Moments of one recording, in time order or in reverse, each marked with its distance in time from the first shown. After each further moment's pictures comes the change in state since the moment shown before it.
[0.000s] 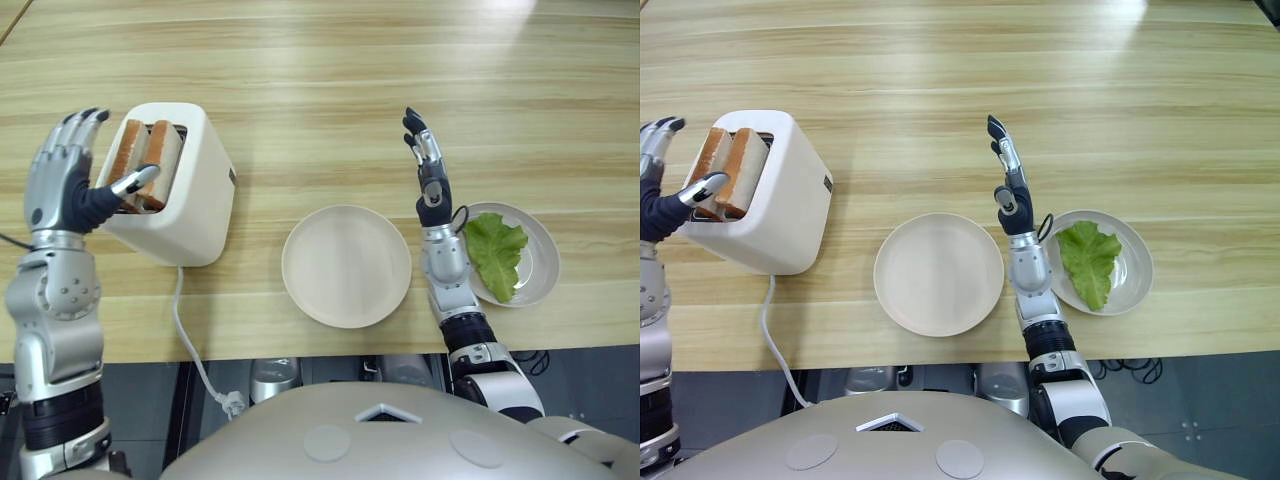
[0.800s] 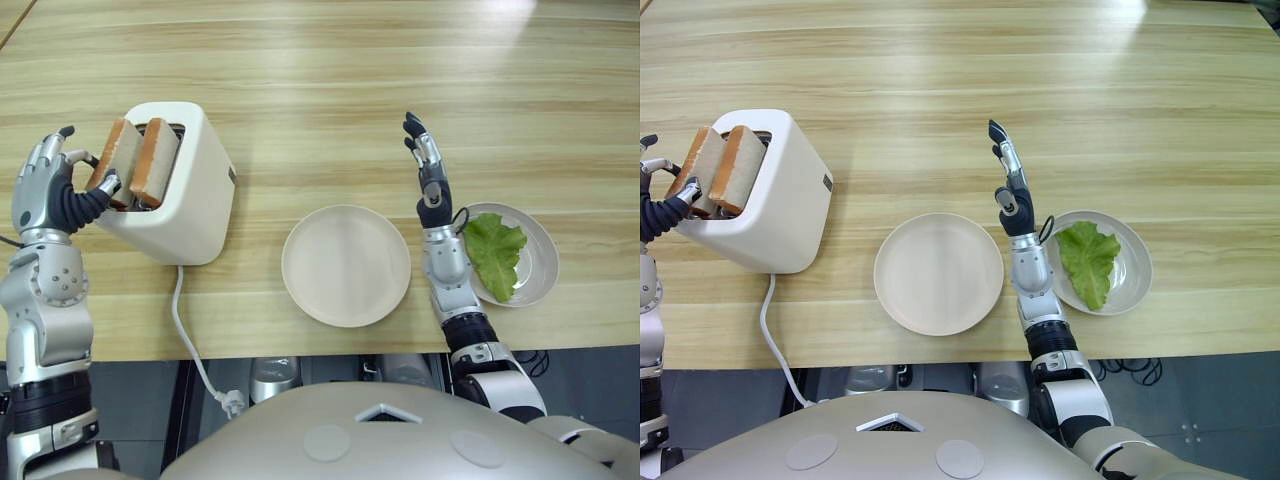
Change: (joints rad) left arm -0.074 0.044 -0.047 0.153 -0.031 0.037 0.037; right arm -0.002 -0.012 -0.001 0.028 0.000 -0.001 -0.001
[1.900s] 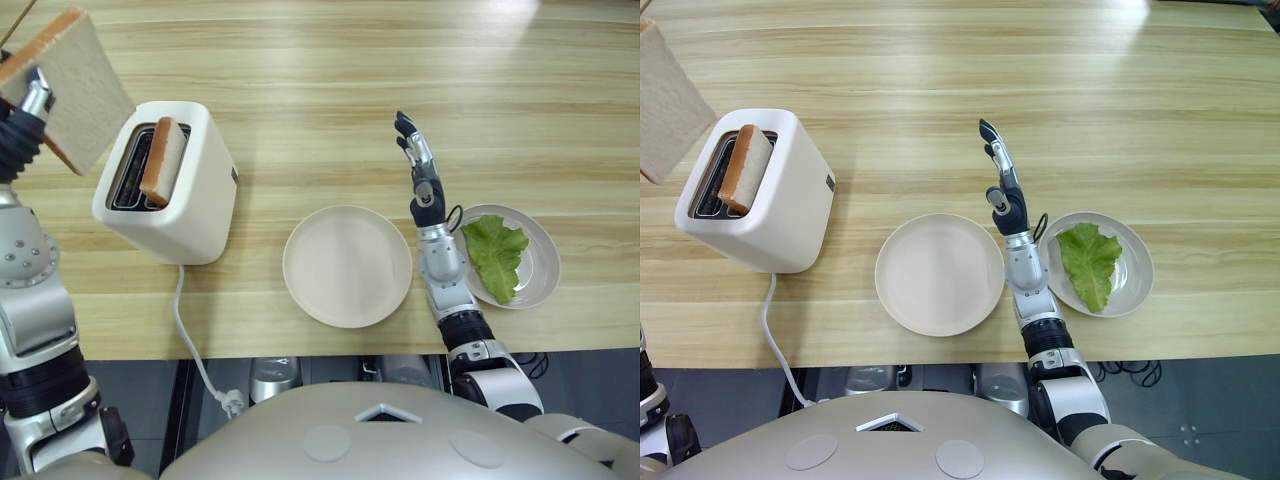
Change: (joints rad) left arm -0.175 -0.012 0.115 -0.228 -0.098 -0.031 0.129; right arm -0.019 0.014 0.017 0.010 -0.024 0.000 -0.001
